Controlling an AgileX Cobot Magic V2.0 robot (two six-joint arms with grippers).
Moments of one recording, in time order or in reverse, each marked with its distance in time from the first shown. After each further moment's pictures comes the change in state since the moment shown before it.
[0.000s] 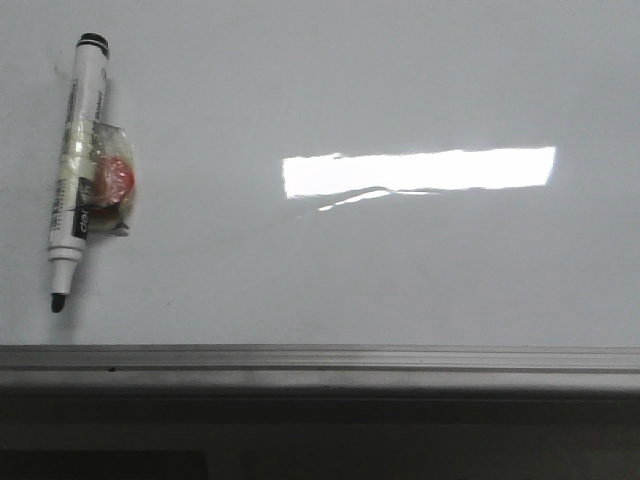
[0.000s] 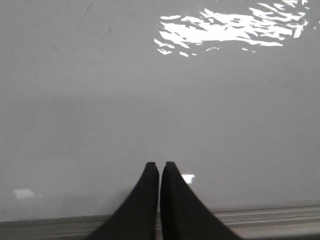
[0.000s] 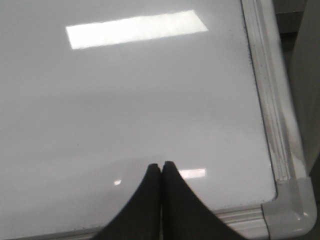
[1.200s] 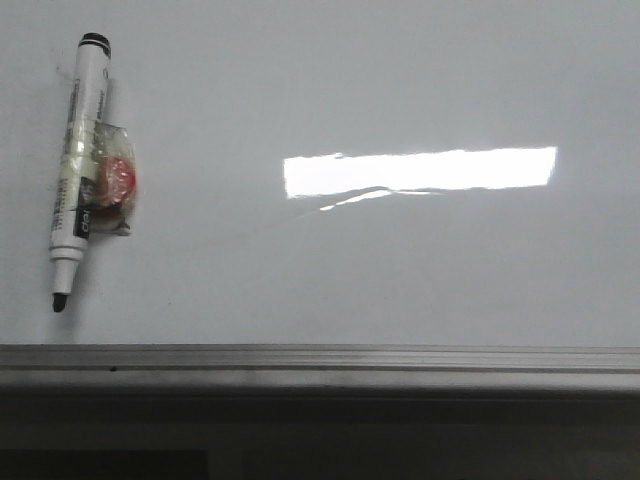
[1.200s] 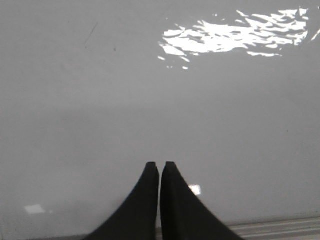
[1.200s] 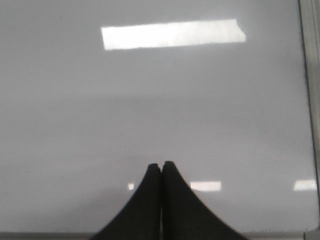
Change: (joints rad) left arm 0.000 0.000 0.000 0.047 -0.045 0.002; right arm 0.123 0.000 0.000 -0.038 -0.052 0.000
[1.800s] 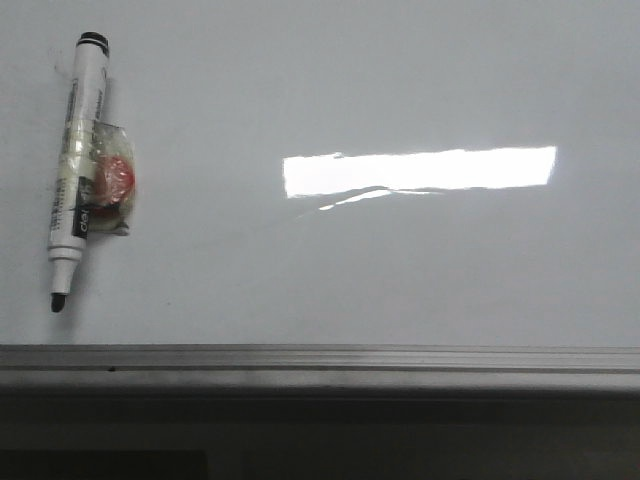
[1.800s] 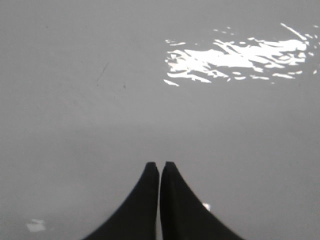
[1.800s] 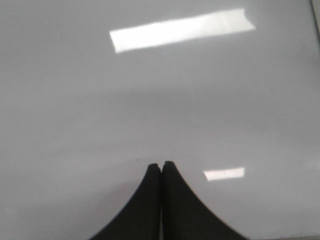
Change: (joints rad) left arm 0.021 0.038 -0.027 0.002 -0.071 0.002; right arm 0.000 0.174 -0.018 0.124 -0.093 0.000
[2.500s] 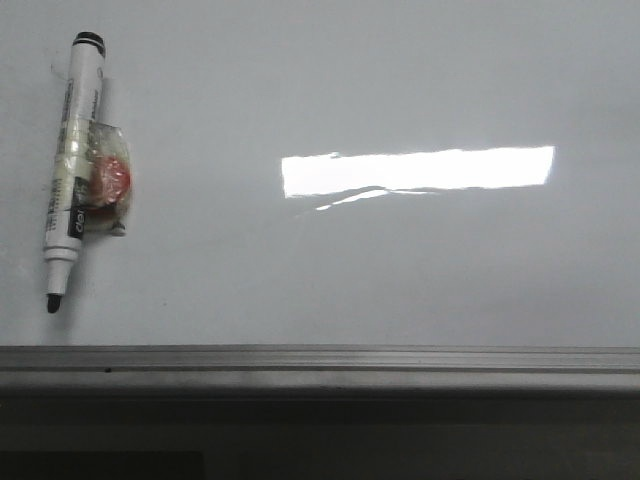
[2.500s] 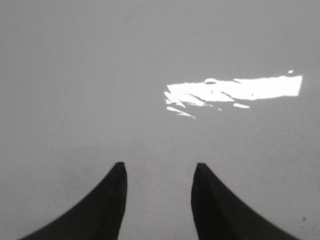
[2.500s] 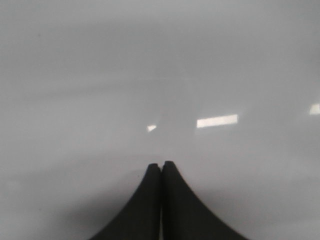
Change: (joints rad) left arm 0.003 0.156 -0.190 -0.056 -0.076 -0.002; right arm 0.000 0.256 -0.179 0.014 0.124 0.000
